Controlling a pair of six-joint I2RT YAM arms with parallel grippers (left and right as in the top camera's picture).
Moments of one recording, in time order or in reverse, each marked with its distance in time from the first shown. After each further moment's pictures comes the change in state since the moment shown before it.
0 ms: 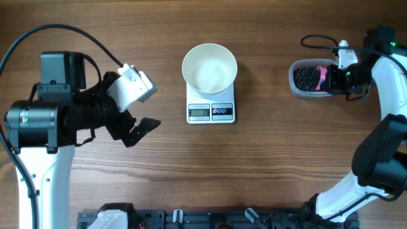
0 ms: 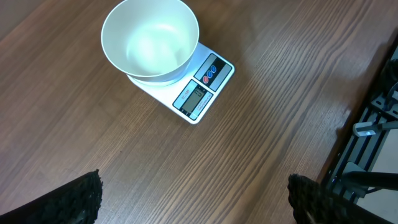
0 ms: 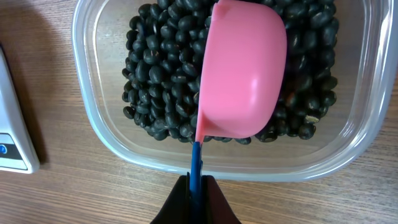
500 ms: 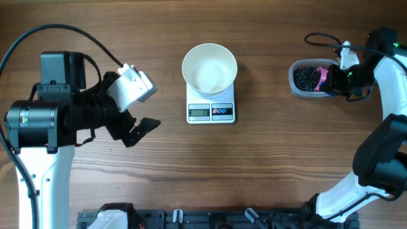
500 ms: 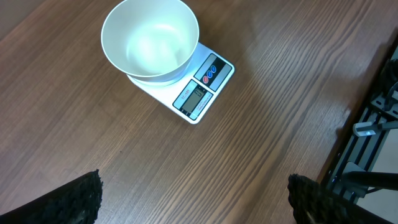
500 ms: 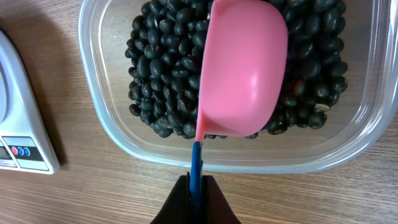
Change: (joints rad) left arm 0.000 0.000 0.000 0.000 0.000 0.000; right arm -0.016 0.000 0.000 -0.016 -0.046 0.050
